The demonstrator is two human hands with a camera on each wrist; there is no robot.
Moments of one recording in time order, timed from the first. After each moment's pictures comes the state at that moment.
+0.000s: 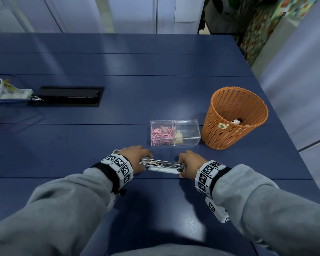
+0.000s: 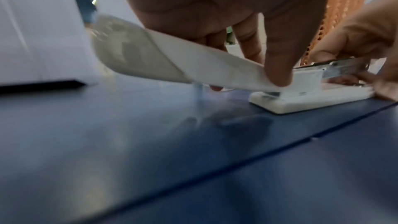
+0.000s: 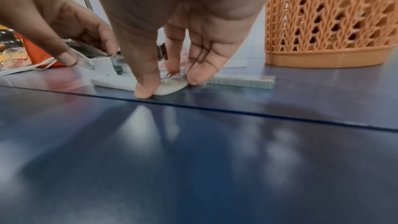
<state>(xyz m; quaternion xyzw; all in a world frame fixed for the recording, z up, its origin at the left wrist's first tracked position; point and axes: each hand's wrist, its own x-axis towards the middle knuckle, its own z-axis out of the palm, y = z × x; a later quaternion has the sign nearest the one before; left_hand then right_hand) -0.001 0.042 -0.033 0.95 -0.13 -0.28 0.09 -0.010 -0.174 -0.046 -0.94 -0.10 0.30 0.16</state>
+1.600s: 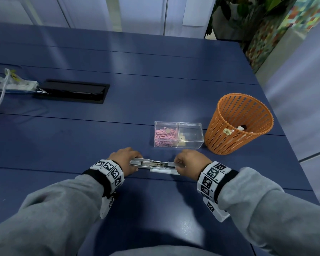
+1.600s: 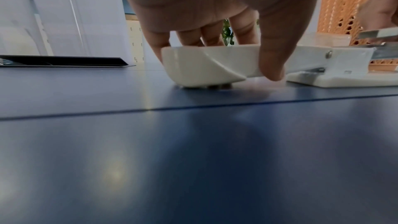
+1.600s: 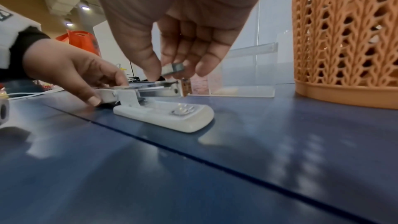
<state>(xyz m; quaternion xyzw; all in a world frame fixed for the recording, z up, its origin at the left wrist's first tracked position) -0.014 0.075 -0.055 0.95 -0.06 -0.24 0.17 -0.008 -0.166 -0.028 -0.94 -0.19 0.22 0.15</state>
